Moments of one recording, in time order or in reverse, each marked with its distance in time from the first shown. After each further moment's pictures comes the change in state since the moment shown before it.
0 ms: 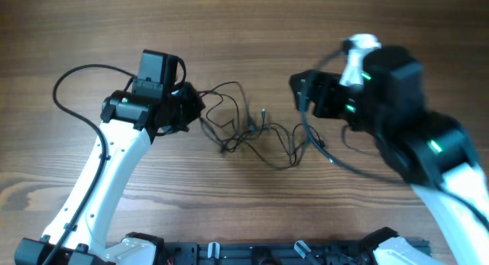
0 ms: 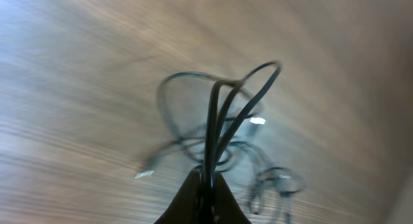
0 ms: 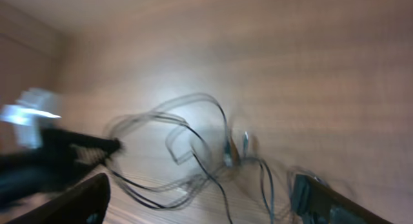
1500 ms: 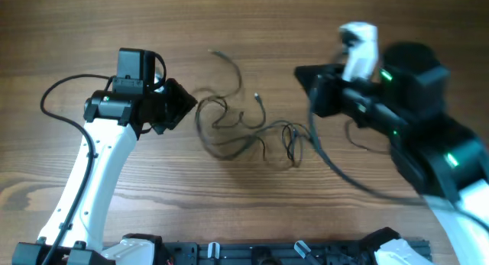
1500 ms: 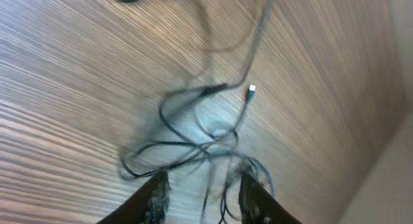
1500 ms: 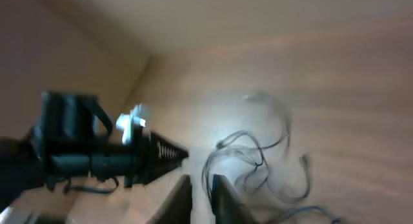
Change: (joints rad) left arm 0.119 0.000 -0.004 -0.043 0.066 -0.050; right arm -0.033 -0.133 -0.003 0.197 -0.182 -0.048
